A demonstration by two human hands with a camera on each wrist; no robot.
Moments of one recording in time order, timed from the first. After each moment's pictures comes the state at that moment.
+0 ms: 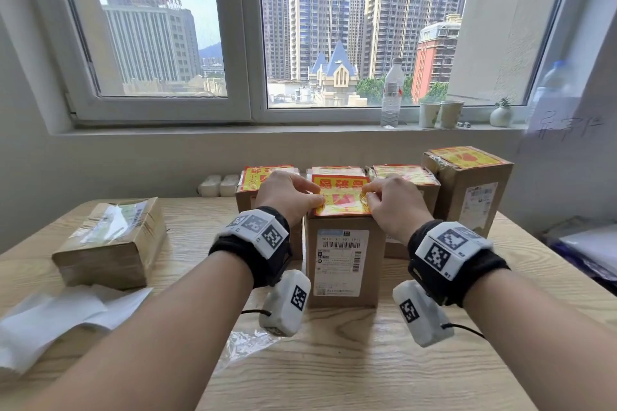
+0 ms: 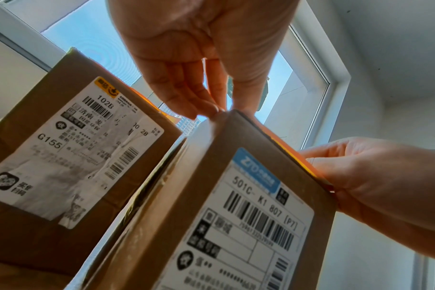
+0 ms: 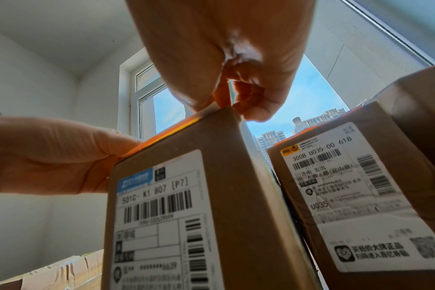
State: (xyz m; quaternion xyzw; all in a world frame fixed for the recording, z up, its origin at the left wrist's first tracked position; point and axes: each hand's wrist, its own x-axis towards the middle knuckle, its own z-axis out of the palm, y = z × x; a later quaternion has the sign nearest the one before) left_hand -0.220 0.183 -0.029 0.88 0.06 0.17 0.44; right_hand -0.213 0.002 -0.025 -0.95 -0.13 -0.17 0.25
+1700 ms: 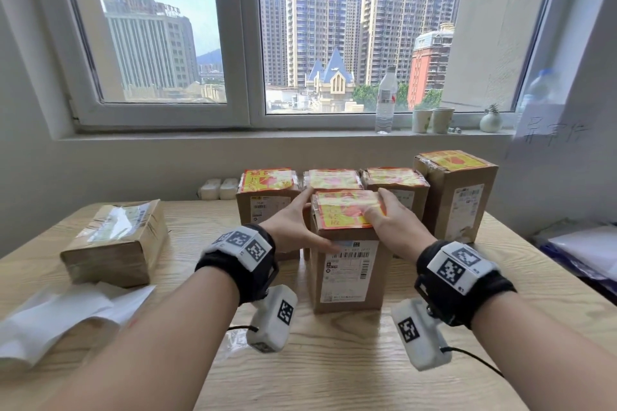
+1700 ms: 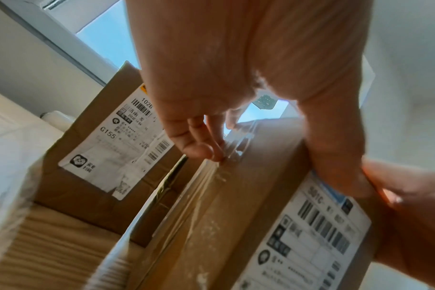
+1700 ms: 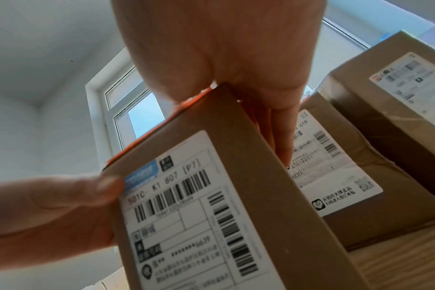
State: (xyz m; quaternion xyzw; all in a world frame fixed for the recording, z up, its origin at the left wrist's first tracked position) left_hand -0.249 0.184 -0.043 0.88 -0.08 -0.06 0.47; right_hand -0.248 -0.013 -0.035 -0.92 -0.08 -0.02 0.39
